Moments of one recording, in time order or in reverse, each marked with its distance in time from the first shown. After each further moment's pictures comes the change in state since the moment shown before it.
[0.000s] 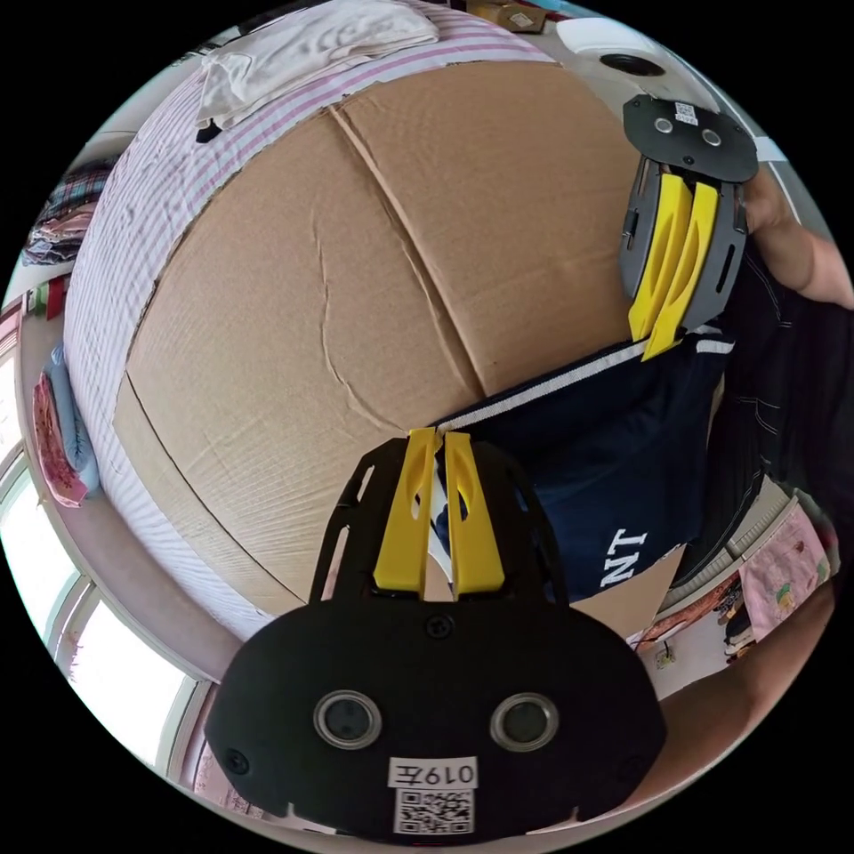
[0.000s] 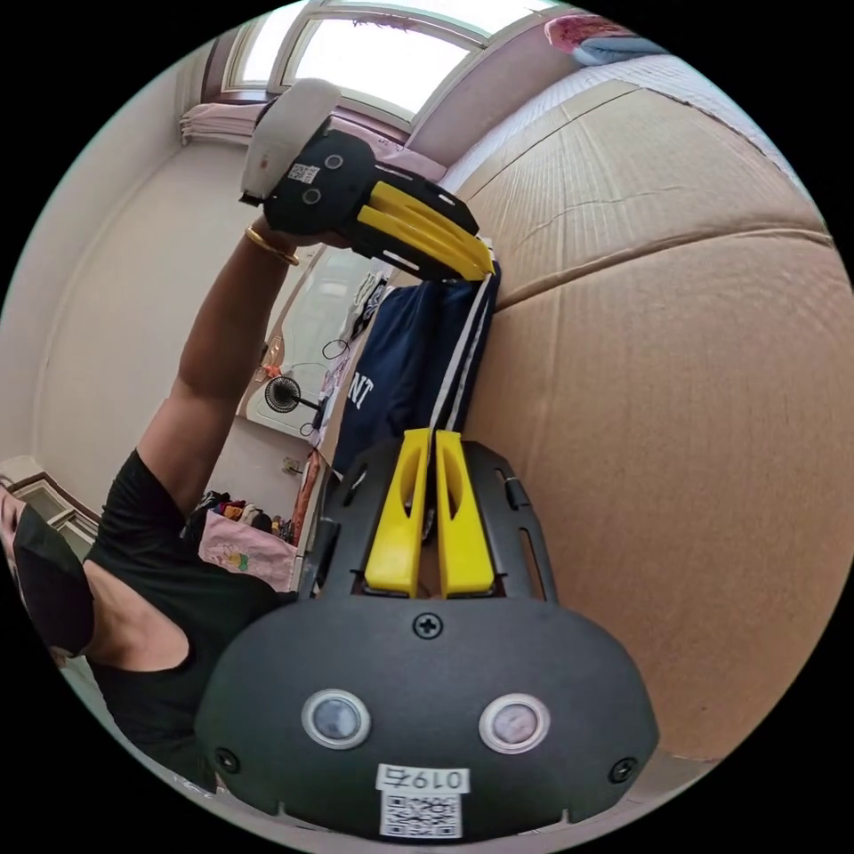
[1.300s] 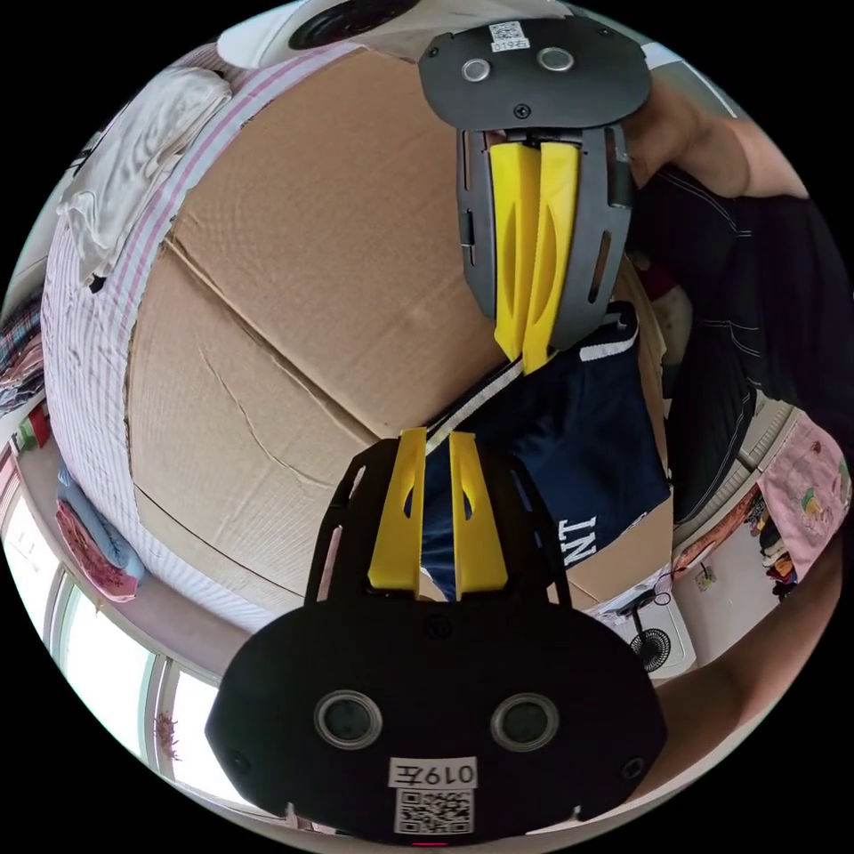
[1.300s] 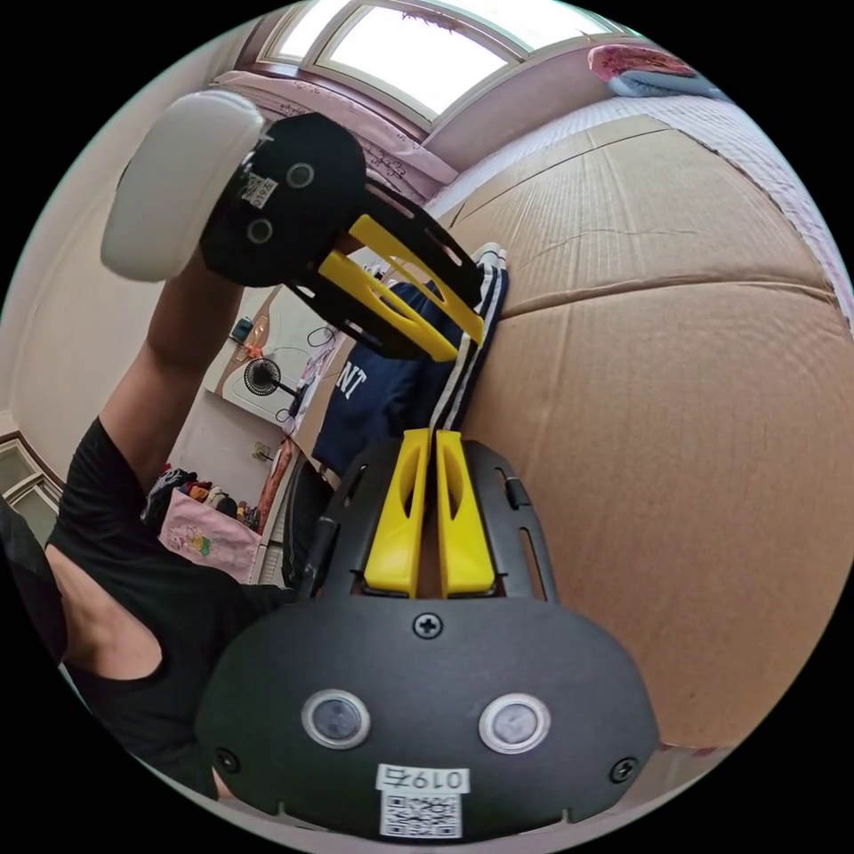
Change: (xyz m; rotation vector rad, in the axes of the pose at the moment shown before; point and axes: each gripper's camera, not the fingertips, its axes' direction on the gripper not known) left arm 0.083 -0.097 -0.034 -0.098 -0.034 0.284; right arm -0.002 0.091 -0.035 0.009 0.103 -0.102
